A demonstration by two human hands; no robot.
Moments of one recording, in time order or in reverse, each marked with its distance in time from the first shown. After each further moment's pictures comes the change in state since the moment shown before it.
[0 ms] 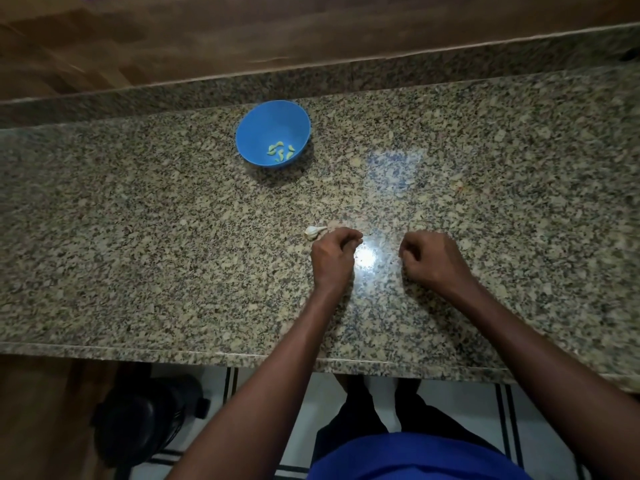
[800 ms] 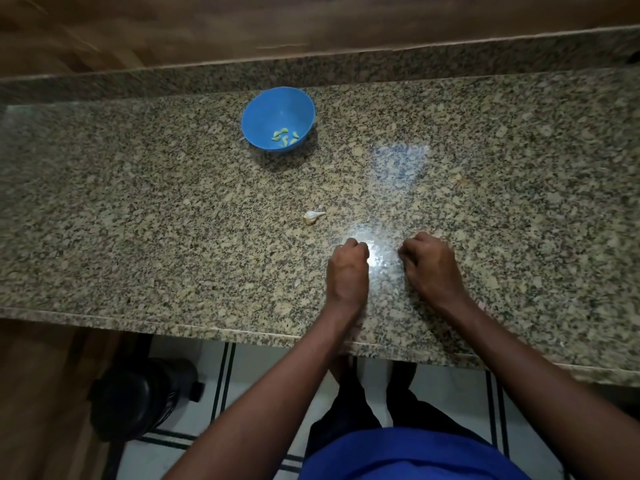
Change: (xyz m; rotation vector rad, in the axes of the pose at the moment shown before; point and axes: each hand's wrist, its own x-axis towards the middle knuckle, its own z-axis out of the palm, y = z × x) left_hand -0.050 -0.013 0.037 0.498 0.109 0.229; right_hand -0.032 0.015 0.019 -0.093 0.170 -0.142
